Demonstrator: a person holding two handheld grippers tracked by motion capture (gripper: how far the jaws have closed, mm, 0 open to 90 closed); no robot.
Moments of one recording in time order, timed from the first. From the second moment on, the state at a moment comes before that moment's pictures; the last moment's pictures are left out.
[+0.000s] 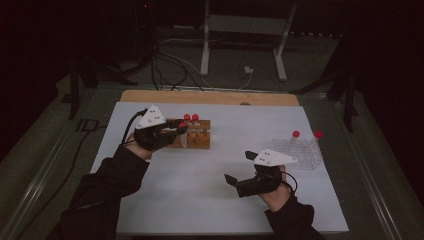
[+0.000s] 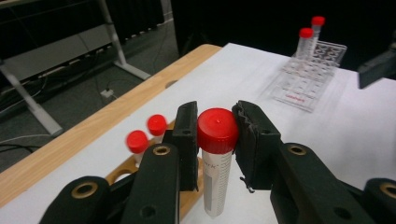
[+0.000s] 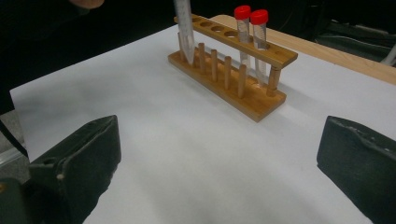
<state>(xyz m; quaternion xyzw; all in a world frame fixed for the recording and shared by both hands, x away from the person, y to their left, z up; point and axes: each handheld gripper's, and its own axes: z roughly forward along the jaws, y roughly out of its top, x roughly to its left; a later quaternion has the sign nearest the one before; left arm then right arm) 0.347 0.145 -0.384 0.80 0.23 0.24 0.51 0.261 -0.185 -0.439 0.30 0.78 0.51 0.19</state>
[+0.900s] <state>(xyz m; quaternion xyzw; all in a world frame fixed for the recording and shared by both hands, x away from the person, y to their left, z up) 0.397 0.151 -0.382 0.75 0.29 0.30 0.52 0.261 -0.187 -0.439 0.30 0.78 0.52 0.19</state>
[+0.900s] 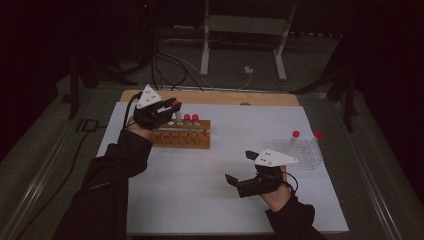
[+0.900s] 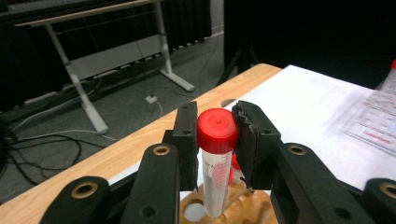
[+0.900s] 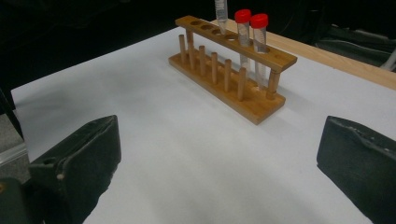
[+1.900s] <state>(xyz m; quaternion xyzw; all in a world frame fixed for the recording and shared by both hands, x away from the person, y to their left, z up) 0.429 0.143 -0.447 0.76 0.35 0.27 0.48 0.263 -0.189 -0.442 0.30 0.78 0.51 0.19</state>
